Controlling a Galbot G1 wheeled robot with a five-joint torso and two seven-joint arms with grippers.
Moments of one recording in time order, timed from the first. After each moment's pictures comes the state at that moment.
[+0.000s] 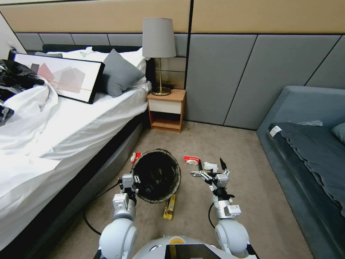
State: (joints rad) left arm 1.66 -1.48 -0.40 -2.34 -0.01 0.37 -0.27; right arm -1.61 1.36 0.35 2.14 0.20 -0.09 0.18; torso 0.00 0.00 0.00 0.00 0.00
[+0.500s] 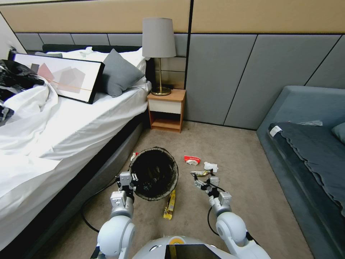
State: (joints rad) left arm 1.63 -1.49 -0.42 -2.32 -0.02 0.37 -0.26; right arm -1.42 1.12 0.15 1.93 0.50 -0.35 0.28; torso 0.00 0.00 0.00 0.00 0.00
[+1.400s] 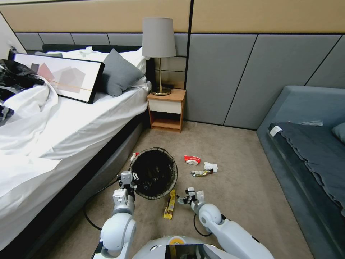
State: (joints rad) left arm 1.63 -1.49 -0.41 -2.28 0.00 0.37 -0.26; right arm -1.11 1.18 -0.21 1.63 0.75 -0.46 0.34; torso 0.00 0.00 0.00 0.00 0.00
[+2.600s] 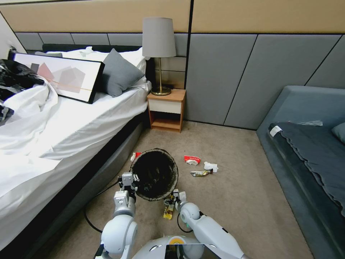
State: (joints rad) left arm 1.64 -1.51 -0.39 -2.29 0.03 0.36 -0.26; right arm -1.04 1.38 -0.20 1.27 0.57 -0.37 0.23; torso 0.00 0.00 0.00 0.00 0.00
